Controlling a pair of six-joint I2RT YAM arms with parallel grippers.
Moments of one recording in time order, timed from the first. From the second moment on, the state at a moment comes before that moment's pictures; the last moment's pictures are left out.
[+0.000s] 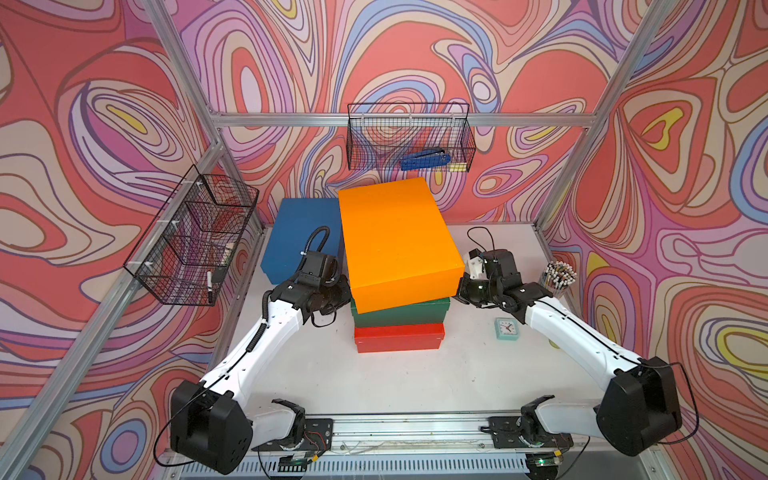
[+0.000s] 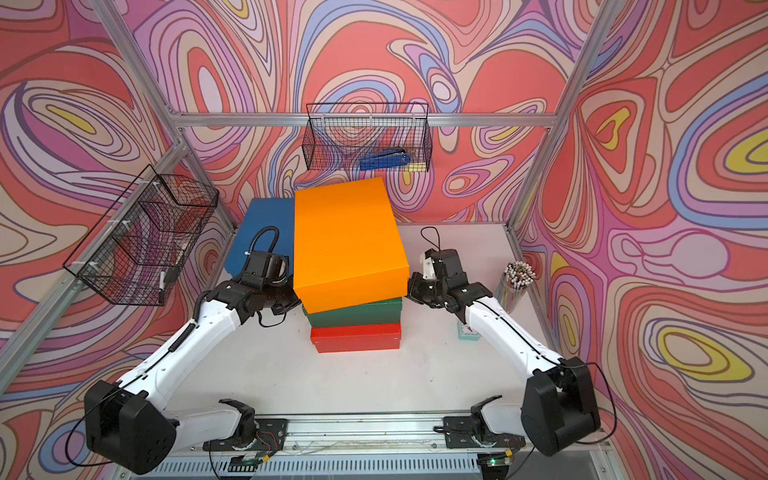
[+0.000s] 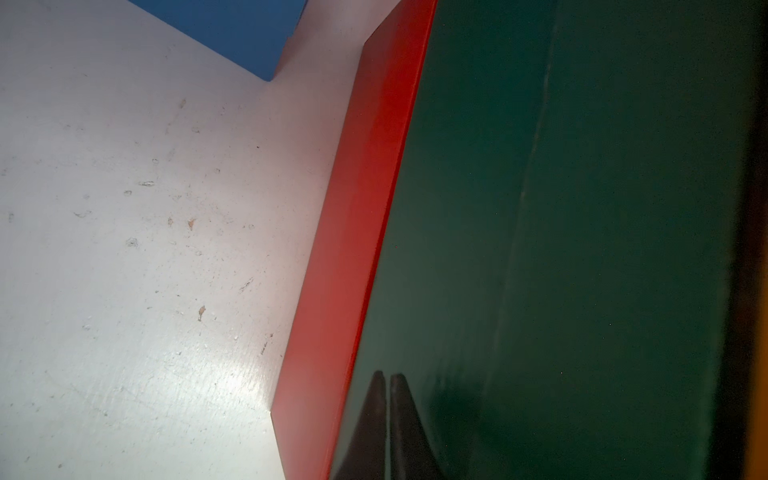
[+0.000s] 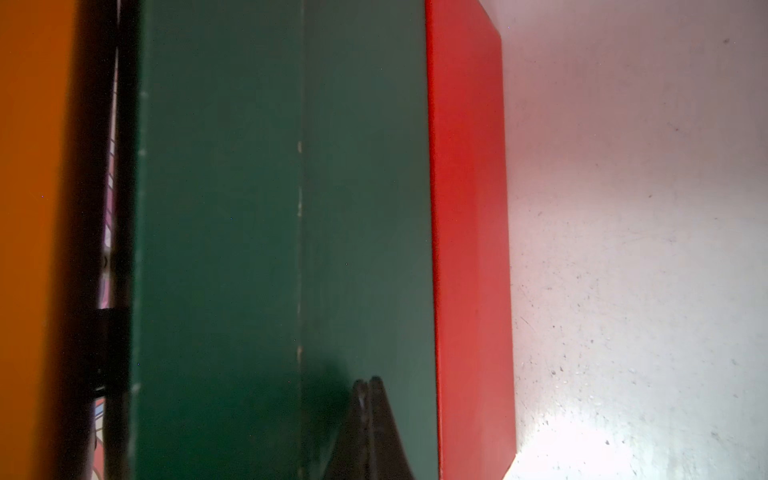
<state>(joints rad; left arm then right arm) -0.34 1.26 1.06 -0.69 0.15 -0.86 0.35 1.31 0.98 -0.39 -0.45 0.70</state>
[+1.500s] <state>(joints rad) -0.44 1.14 0.97 -0.78 0.03 -0.93 0.40 1.20 0.85 -0.39 -0.43 0.79</state>
